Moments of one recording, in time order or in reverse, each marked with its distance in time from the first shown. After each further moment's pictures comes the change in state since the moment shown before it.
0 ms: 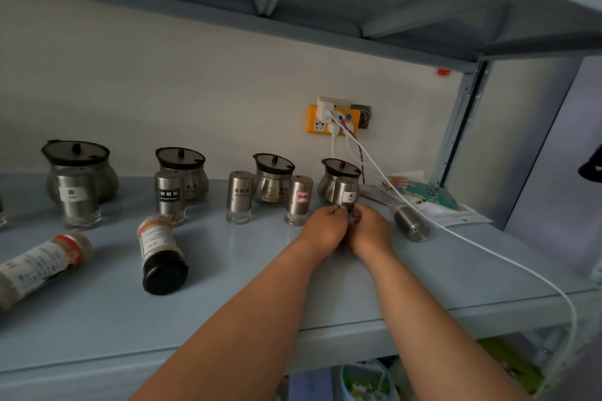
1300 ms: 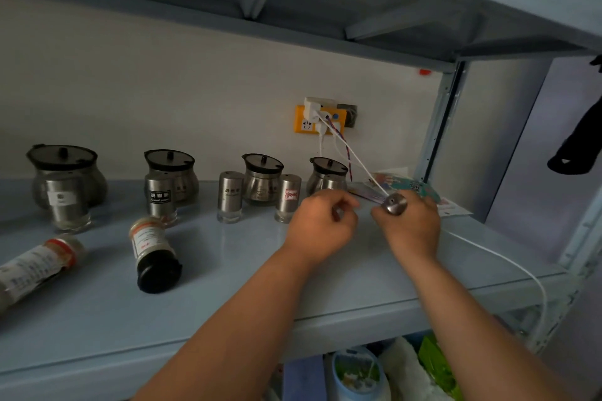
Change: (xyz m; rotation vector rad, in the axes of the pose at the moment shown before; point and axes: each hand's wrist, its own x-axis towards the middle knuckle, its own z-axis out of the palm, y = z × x) left_hand -0.025 0.010 -0.001 0.299 0.157 0.520; right_hand -0.004 0.033 -0.056 -0.129 0.442 -0.015
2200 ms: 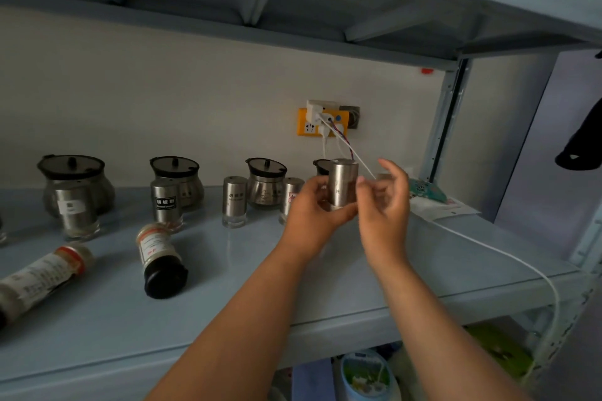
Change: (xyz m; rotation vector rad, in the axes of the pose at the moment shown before) left_hand 0.004 0.002 -0.012 -0.433 0.053 -0.170; right_hand -0.038 -0.060 0.003 0.877 0.018 -0.083
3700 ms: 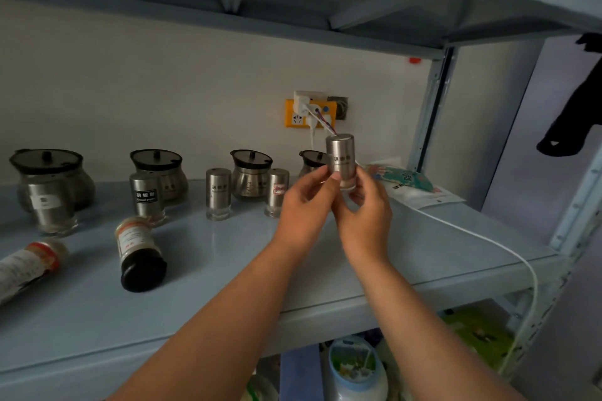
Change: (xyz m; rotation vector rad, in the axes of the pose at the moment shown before) left_hand -0.011 0.013 0.018 -0.267 0.028 -0.086; right_hand -0.006 0.024 -0.007 -0.287 -0.034 -0.069
